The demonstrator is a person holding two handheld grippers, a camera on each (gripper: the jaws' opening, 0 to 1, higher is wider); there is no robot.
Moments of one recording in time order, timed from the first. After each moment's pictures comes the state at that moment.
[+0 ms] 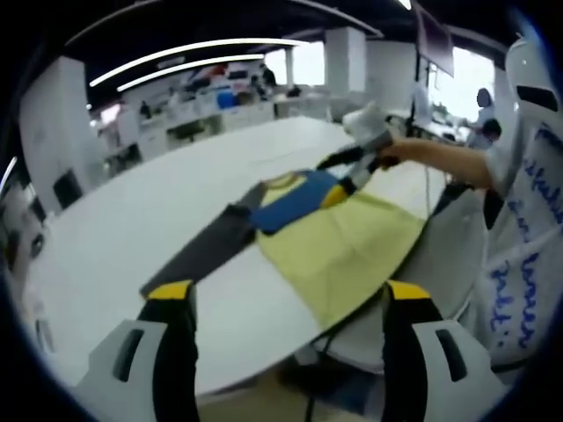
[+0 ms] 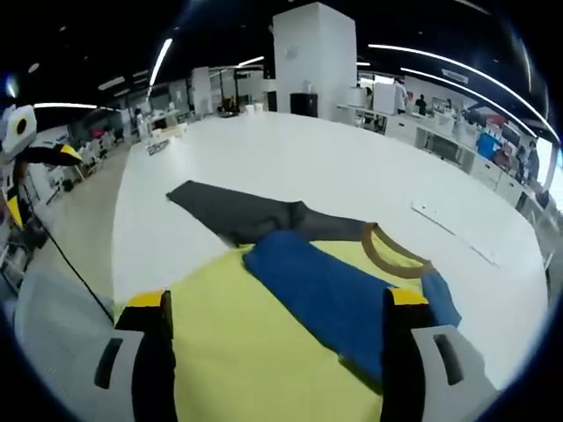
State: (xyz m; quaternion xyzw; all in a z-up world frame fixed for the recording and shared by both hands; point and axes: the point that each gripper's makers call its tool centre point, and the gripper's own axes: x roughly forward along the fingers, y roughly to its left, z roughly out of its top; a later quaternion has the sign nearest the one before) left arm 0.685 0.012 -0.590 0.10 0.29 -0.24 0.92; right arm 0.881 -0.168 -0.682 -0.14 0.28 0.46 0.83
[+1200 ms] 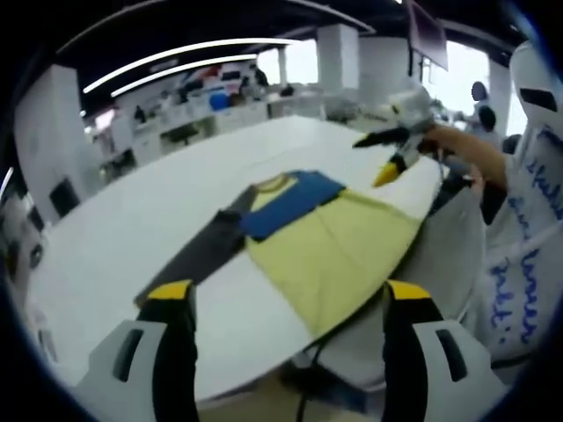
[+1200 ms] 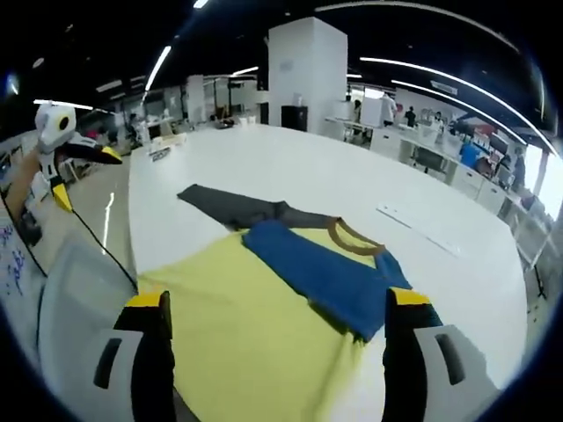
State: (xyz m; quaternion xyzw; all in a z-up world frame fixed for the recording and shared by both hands) left arm 0.690 -0.012 -0.589 0.11 0.29 -0.25 0.92; right arm 0.825 -0.255 -0.627 -0.16 0.24 0.44 0.85
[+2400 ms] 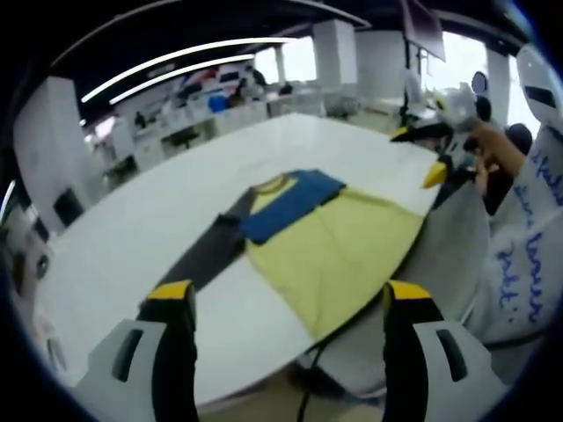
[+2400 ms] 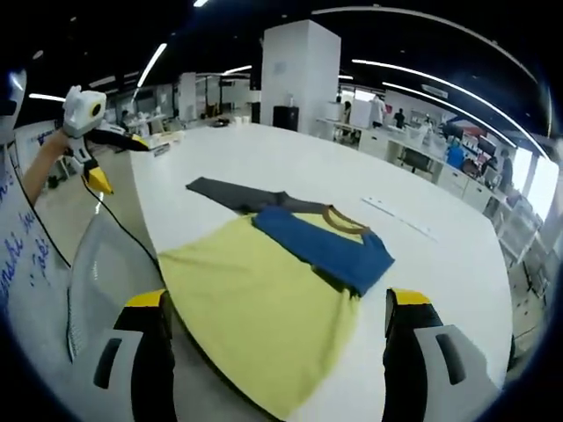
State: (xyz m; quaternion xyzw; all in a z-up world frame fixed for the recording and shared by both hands) left arm 0.692 -0.023 -0.588 0.14 0.29 -0.25 0.91; right arm 0.761 -0.304 -0.614 -0.17 0.24 0.41 0.86
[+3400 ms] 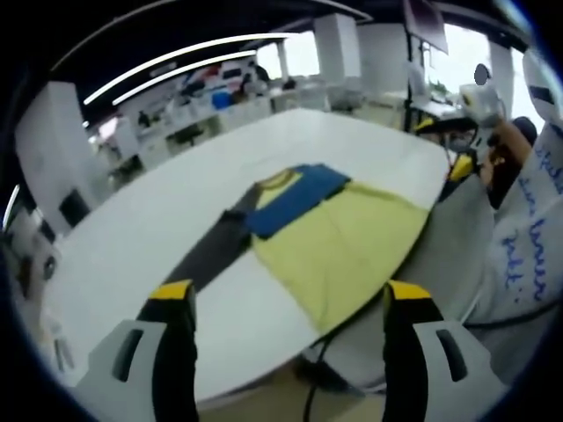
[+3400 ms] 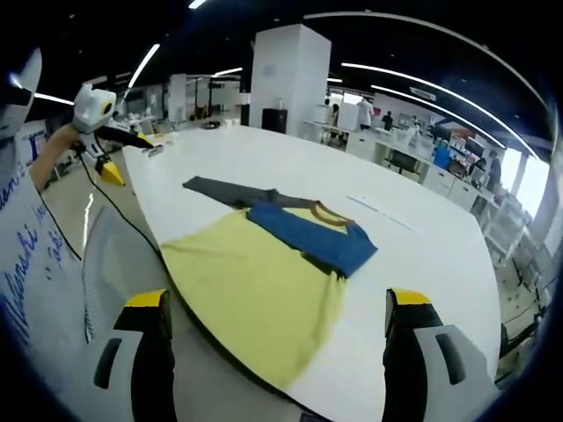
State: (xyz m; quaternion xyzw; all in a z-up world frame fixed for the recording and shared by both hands) left arm 0.688 -0.017 -0.588 0.15 0.30 -0.23 0.91; right arm 0.727 -0.336 -0.604 -0.17 0.23 0.38 0.88
